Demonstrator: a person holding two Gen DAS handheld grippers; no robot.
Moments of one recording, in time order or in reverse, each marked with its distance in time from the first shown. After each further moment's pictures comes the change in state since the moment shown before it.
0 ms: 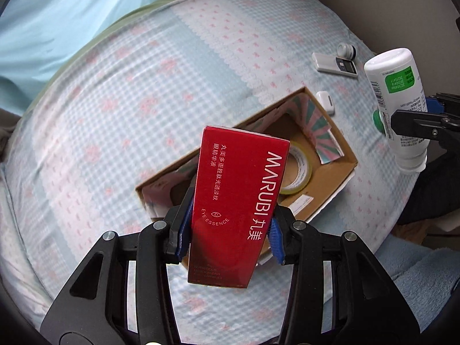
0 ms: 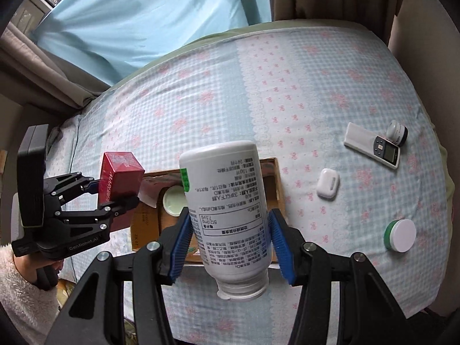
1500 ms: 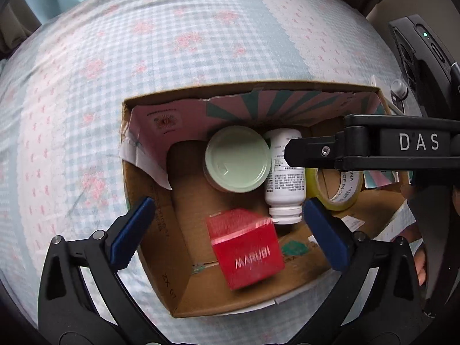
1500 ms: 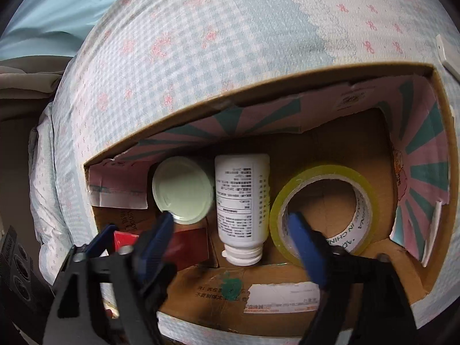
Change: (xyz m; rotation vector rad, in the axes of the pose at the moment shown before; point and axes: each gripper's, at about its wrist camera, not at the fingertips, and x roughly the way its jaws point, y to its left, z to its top) left arm 0.103 0.034 -0.064 -0.410 -0.099 -0.006; right arm 0.211 0.030 0.010 0.115 0.308 0.086
